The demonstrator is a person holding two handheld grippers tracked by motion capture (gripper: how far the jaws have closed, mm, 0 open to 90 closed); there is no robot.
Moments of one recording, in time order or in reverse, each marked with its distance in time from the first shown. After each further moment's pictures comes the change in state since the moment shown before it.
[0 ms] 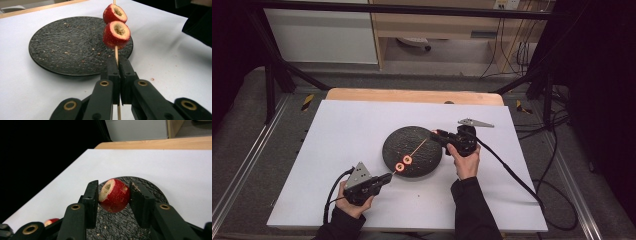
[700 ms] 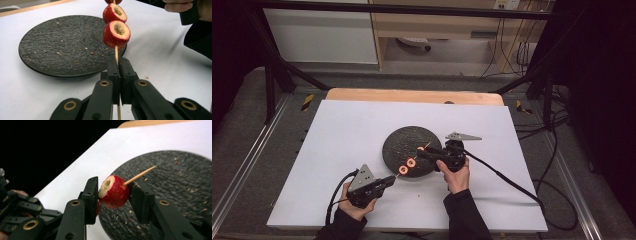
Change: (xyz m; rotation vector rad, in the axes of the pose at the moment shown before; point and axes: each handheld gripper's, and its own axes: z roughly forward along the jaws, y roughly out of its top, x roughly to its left) left arm -0.010 0.001 0.004 0.016 -0.021 0.032; right arm 0.030 -0.033 0.007 0.057 0.142 0.010
